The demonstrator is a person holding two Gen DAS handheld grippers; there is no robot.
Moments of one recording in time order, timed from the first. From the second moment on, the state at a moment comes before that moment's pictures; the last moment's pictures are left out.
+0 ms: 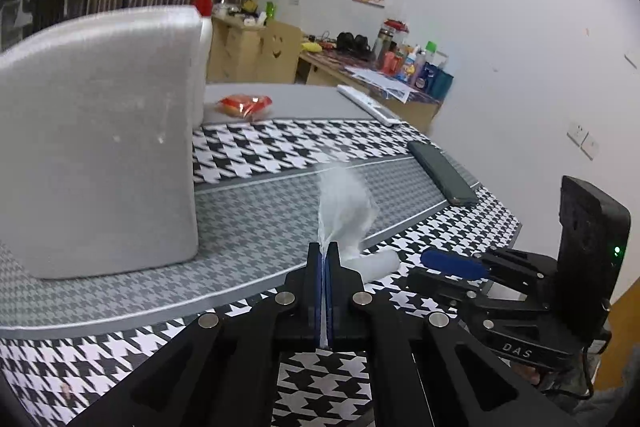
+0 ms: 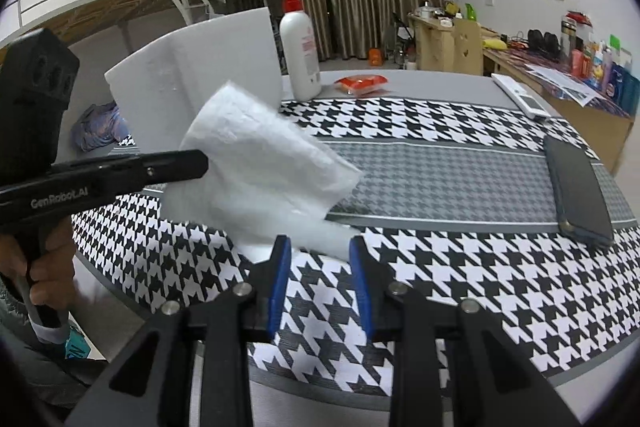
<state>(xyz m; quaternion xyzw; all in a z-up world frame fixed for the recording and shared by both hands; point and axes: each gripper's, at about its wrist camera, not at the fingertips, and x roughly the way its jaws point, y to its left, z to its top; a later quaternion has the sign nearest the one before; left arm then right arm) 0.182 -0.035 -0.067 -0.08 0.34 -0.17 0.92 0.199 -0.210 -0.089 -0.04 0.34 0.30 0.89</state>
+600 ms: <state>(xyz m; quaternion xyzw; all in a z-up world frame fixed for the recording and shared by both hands) 0.164 -0.014 -0.045 -0.07 0.31 -0.13 0.94 0.192 -0.188 -0.101 -0.10 0.35 0.32 0.88</state>
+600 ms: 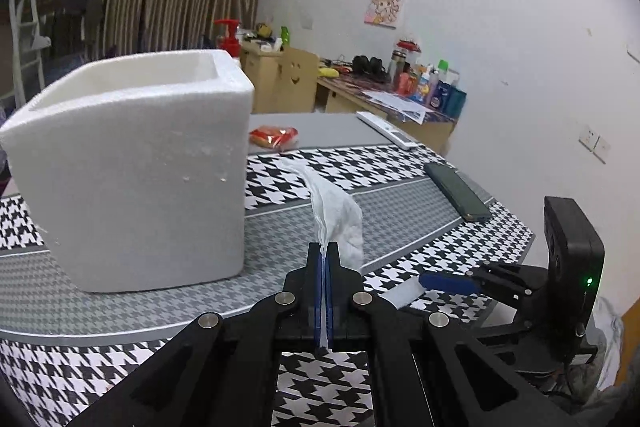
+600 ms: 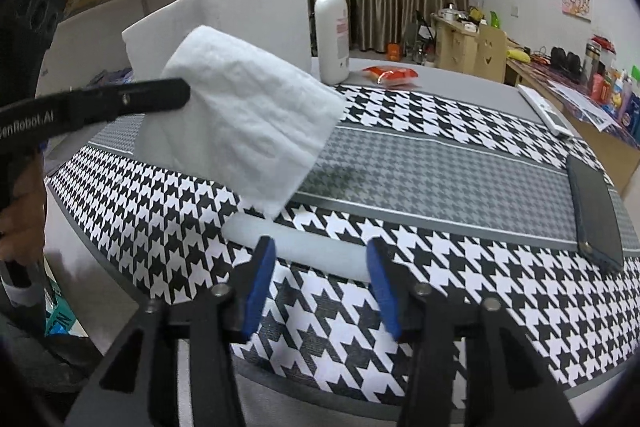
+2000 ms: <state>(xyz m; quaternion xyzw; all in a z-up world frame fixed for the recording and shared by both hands) 0.159 0.006 -0.041 -0.07 0.31 -0.12 0.94 0.238 -0.149 -0.109 -0.27 0.37 0.48 0.75</state>
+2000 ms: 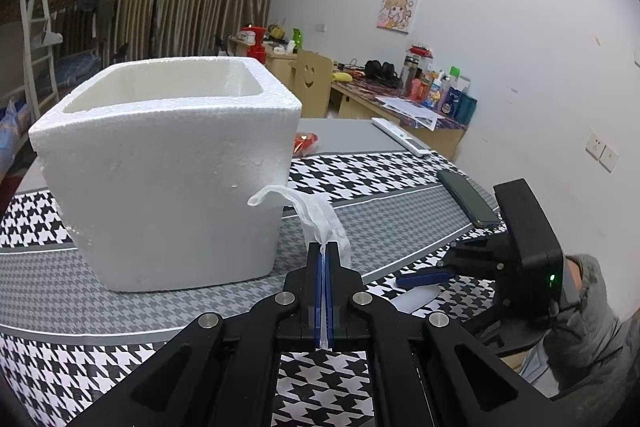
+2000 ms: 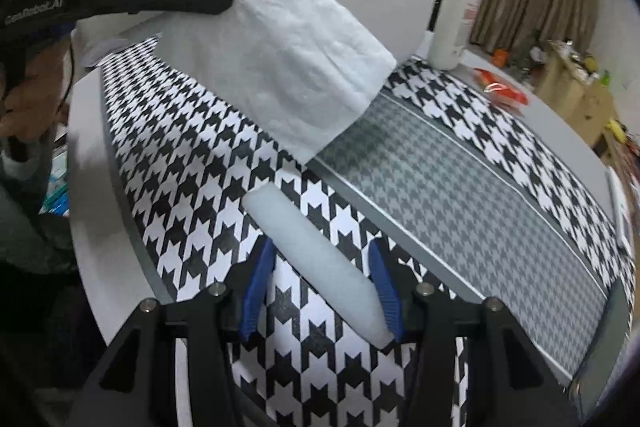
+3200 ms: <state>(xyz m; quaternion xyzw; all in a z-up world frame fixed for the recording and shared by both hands) 0.149 -0.002 0.002 -0.04 0.25 -0.11 0.96 0.203 -0.188 -0.031 -0.08 0.30 0.35 0.88</state>
